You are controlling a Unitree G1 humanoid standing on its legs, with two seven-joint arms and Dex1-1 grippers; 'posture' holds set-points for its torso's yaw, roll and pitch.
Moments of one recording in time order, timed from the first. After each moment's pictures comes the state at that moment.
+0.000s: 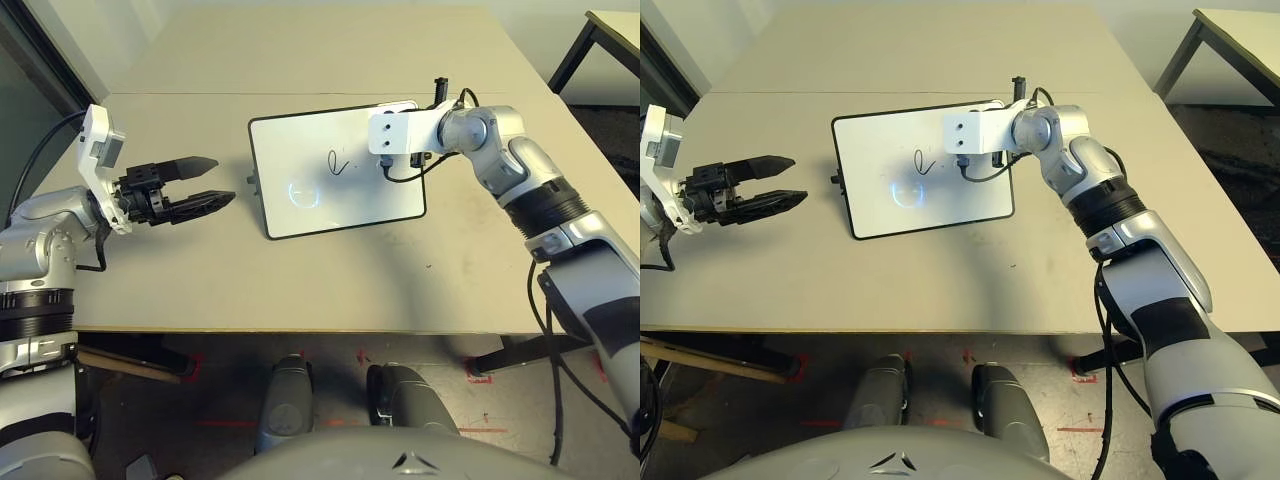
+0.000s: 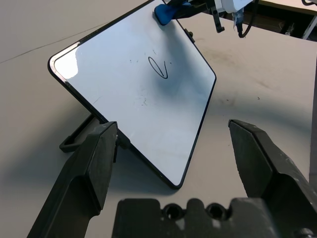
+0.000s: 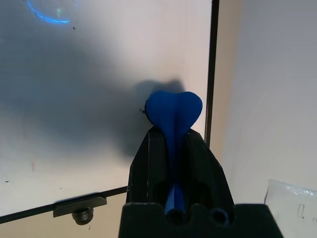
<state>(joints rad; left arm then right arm) -0.45 0.85 0.22 0.22 -0.57 0.47 -1.29 -1.05 -0.47 0.46 0.54 -0.61 0.07 0.70</state>
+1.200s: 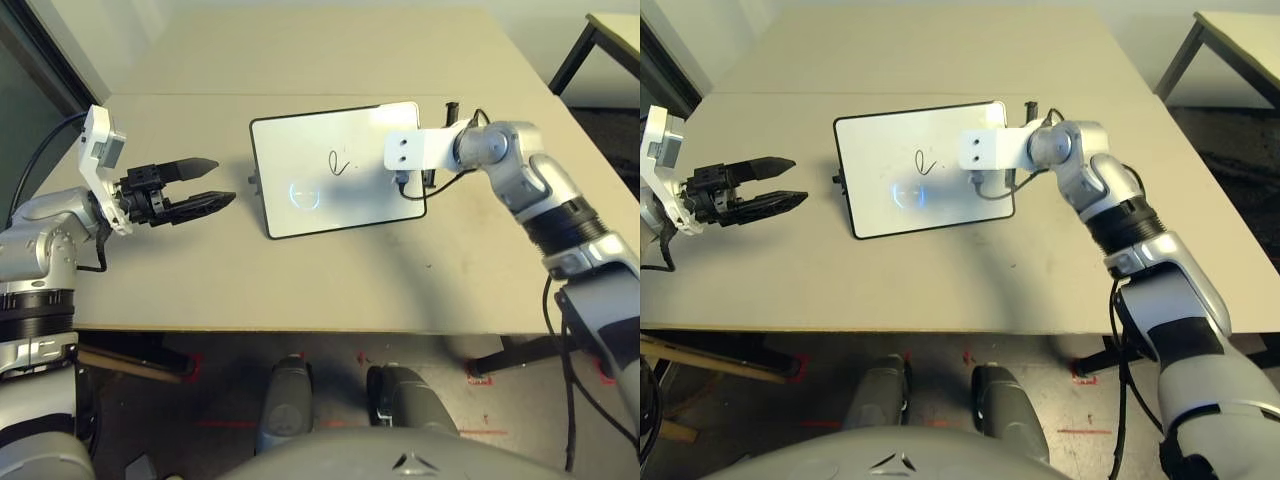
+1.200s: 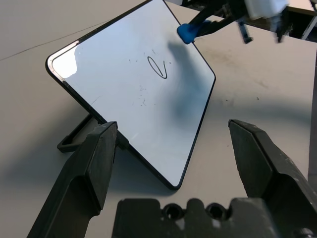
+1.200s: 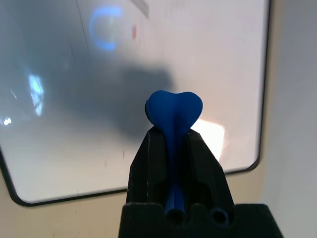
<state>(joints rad) -0.44 0.85 0.23 0.21 -0.57 0.48 -1.29 -0.88 -0.53 0.42 0.17 -0.51 0.22 0.91</state>
